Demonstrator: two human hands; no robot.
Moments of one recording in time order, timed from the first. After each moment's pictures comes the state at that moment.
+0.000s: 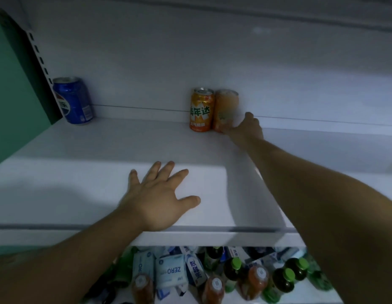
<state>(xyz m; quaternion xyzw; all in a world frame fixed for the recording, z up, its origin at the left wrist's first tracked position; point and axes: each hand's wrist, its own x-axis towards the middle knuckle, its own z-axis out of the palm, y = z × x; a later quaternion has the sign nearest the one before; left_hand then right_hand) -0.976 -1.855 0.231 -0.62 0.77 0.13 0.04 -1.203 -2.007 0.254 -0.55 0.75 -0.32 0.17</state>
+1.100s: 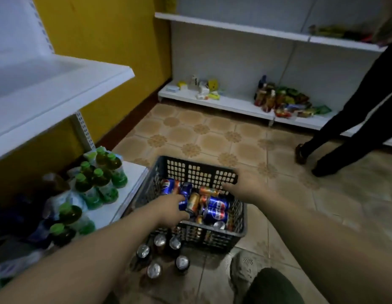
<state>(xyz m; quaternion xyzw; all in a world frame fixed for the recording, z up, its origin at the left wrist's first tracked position) -1.383 -1.530 0.103 -0.06 0.95 0.20 0.25 -1.468 -1.326 0.140 -0.07 0.97 -0.18 0.17</state>
